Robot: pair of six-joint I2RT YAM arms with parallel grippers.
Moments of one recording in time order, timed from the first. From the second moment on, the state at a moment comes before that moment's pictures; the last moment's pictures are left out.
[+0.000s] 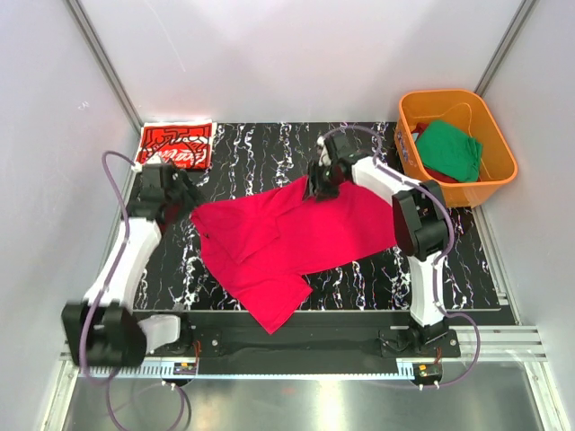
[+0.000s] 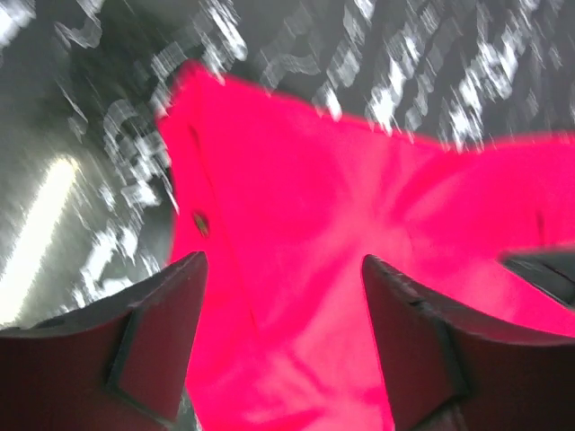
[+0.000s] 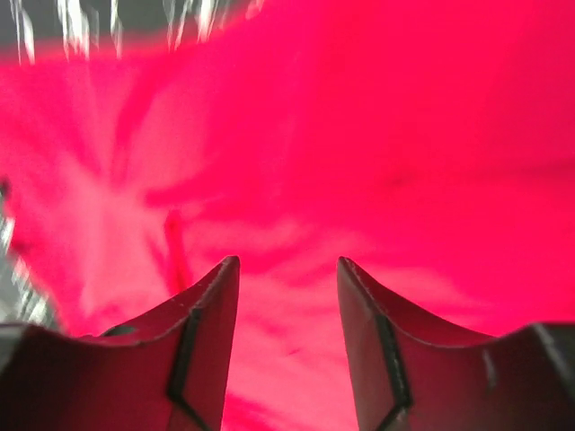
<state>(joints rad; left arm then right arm) -0.05 1.16 0.95 -0.55 -0.04 -0.63 0.44 2.12 1.62 -0.53 -0.36 0.41</state>
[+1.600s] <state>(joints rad) 0.09 1.84 1.17 -0.46 -0.08 -0.59 0.08 2.61 2.31 -0.53 -0.10 0.38</state>
